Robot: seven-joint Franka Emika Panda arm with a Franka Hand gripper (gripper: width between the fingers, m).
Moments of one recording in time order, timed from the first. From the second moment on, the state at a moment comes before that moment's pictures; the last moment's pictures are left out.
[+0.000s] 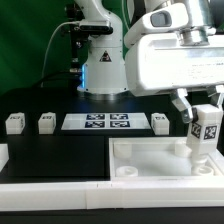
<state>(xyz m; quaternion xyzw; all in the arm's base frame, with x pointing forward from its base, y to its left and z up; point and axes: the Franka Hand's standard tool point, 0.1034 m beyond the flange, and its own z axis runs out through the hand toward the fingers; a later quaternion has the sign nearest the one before) 0.626 0.105 0.106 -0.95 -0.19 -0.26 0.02</state>
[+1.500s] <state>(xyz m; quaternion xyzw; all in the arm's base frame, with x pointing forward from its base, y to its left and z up) 0.619 0.115 0.082 -0.95 -0.19 -0.25 0.03</state>
